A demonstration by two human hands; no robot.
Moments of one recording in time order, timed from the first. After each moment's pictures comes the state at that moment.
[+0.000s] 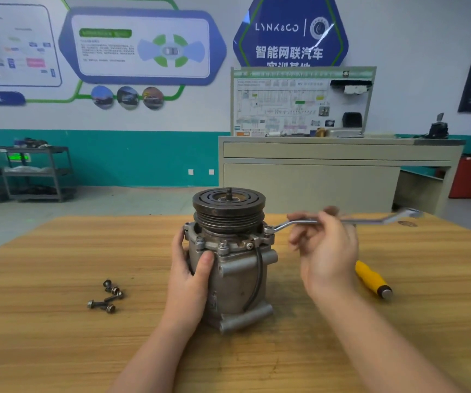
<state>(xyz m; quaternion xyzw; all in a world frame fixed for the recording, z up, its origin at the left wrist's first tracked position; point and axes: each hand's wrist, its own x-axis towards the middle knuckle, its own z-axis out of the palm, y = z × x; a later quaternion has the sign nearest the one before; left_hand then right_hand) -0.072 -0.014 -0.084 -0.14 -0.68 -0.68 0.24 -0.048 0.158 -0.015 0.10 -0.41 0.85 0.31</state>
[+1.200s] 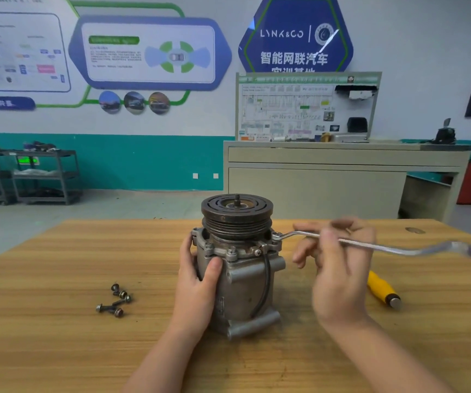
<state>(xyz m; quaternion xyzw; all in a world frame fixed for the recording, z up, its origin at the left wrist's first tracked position) -0.060 -0.013 -0.075 -0.12 -0.69 -0.69 0.21 -0.028 0.155 -0.031 0.26 -0.53 0.68 0.44</state>
